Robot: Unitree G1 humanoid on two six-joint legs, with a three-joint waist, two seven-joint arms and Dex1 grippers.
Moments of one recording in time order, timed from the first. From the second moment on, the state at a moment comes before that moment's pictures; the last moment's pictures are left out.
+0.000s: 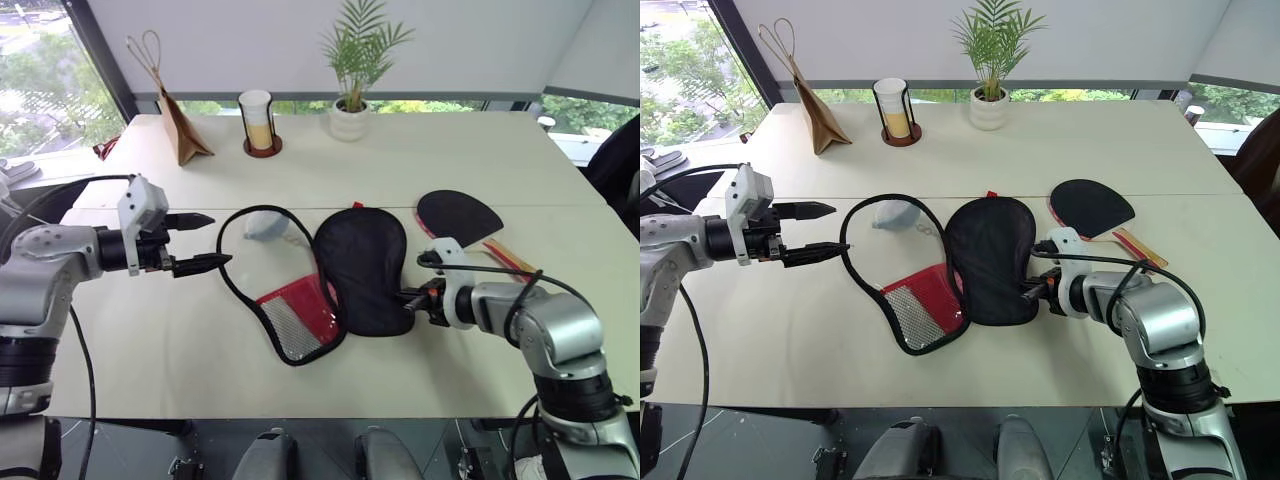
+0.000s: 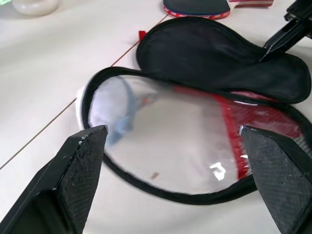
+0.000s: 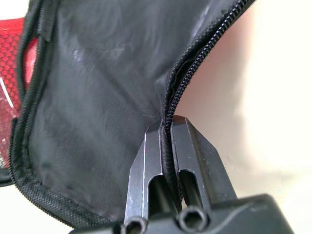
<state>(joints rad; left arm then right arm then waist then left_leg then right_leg) -0.48 0.89 0.13 0.04 -0.48 0.48 -1.19 -0.39 -0.57 -0.03 -0.43 0.38 1.41 0.57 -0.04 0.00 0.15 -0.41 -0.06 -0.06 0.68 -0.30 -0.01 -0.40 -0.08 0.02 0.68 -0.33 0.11</state>
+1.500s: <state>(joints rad) -0.49 0.86 0.09 0.04 -0.47 0.48 -1.20 -0.36 -0.71 0.00 -0.33 0.42 1.23 0.58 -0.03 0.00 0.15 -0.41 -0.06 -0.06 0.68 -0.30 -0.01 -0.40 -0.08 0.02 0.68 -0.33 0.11</state>
